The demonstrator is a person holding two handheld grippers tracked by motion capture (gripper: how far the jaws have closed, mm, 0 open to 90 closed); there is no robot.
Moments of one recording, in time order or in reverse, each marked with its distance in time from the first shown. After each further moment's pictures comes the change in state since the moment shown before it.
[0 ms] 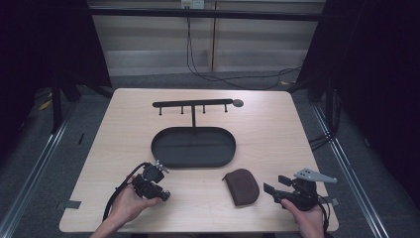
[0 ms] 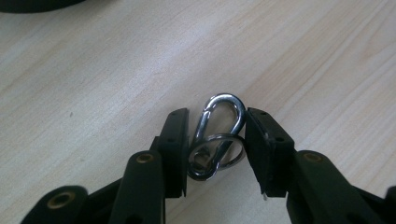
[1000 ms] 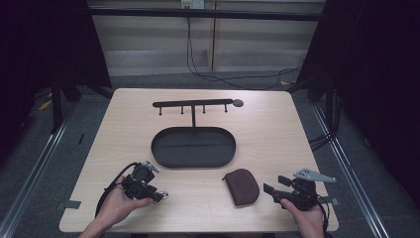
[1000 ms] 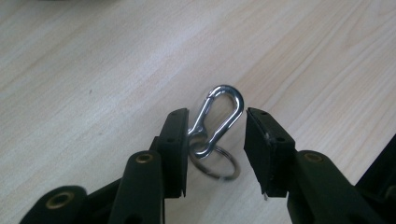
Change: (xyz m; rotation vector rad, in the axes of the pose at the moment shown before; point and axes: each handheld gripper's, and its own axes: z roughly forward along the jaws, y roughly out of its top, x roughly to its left) left arm 0.013 -0.016 -0.014 -0.039 -0.049 -0.002; right arm 0.000 -0.001 0.002 0.010 -0.002 0.005
